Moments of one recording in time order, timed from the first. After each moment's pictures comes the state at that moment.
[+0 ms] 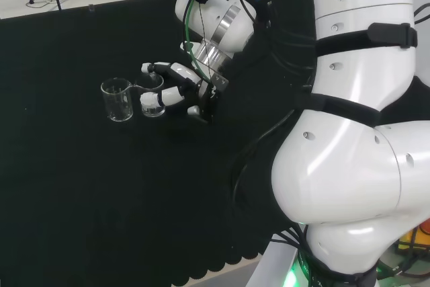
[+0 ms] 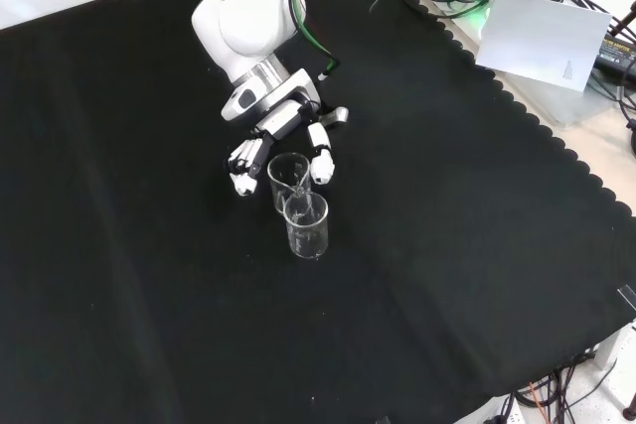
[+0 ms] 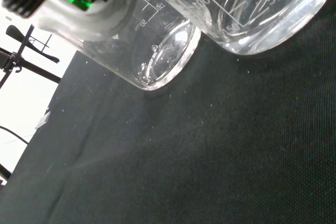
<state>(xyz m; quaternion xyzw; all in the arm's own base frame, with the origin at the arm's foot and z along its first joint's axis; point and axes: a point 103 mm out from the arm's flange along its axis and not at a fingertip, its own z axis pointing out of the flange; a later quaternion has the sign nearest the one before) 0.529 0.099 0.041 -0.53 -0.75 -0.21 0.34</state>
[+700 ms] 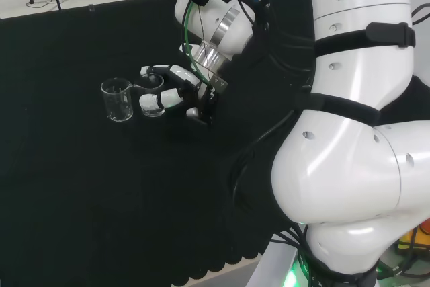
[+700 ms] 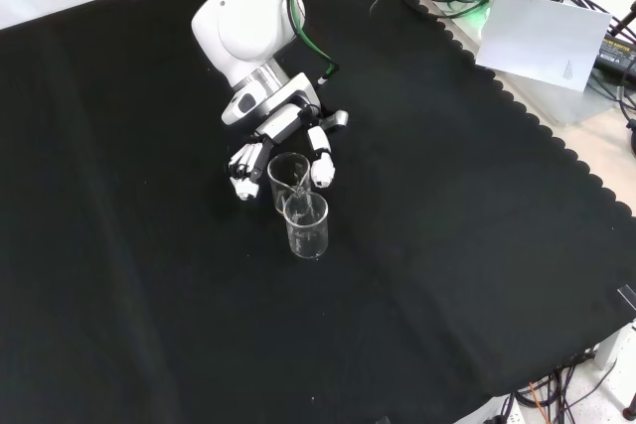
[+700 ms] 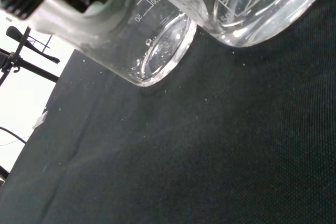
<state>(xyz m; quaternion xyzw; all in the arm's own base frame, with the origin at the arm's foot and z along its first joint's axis) 0.530 0.102 0.034 -0.53 -0.74 -0.21 0.35</state>
